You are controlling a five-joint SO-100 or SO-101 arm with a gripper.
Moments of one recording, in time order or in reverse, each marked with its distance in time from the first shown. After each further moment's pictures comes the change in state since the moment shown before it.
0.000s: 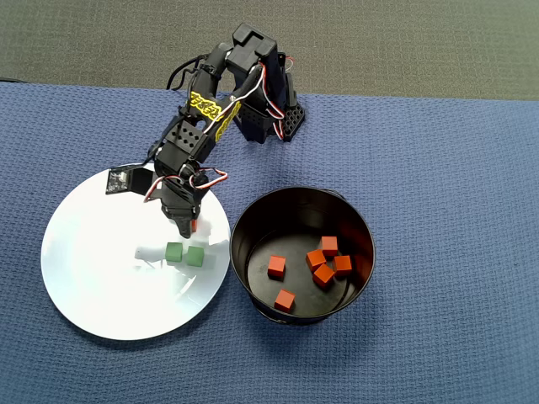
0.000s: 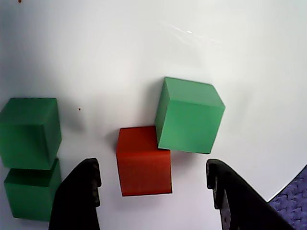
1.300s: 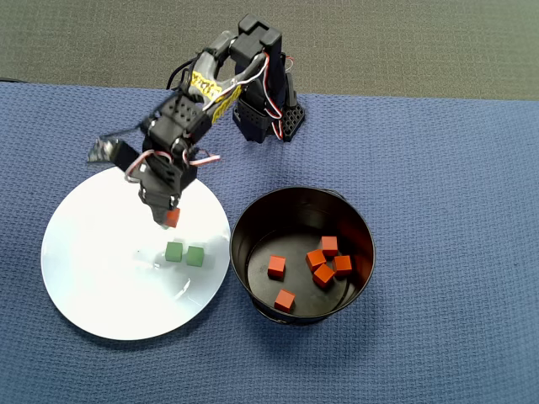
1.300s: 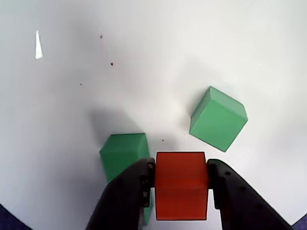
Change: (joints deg) arm 2.7 7.6 -6.2 -1.8 8.2
